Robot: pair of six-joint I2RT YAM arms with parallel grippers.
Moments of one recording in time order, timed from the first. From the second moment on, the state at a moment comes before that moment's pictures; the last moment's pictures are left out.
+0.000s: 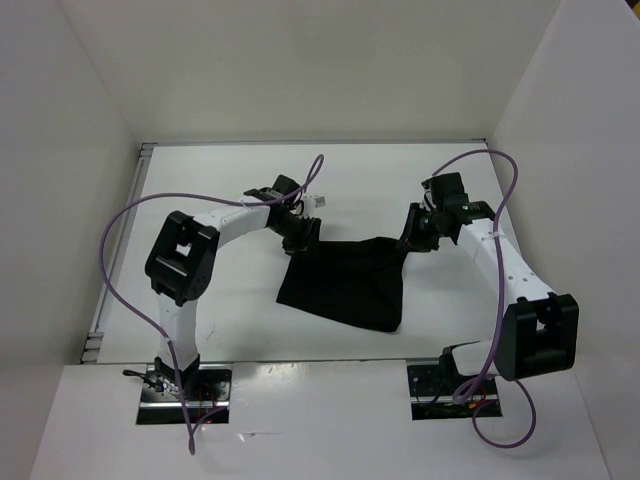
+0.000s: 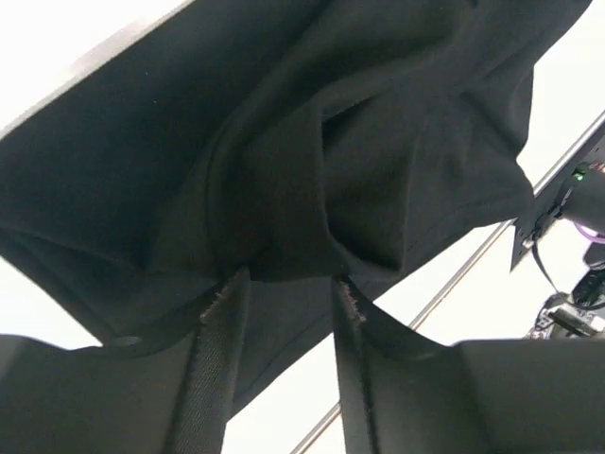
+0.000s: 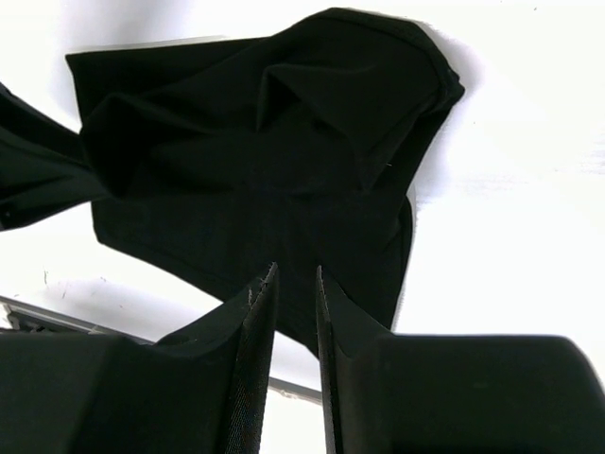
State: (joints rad) left arm -0.47 2.01 1.42 -0.59 0.61 -0.24; right arm 0.15 1.34 1.07 -0.76 -0.25 0.41
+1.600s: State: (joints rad) left arm -0.41 2.01 1.72 -0.57 0.57 -0.10; right arm 0.15 1.36 1.07 -0.76 -0.25 0.46
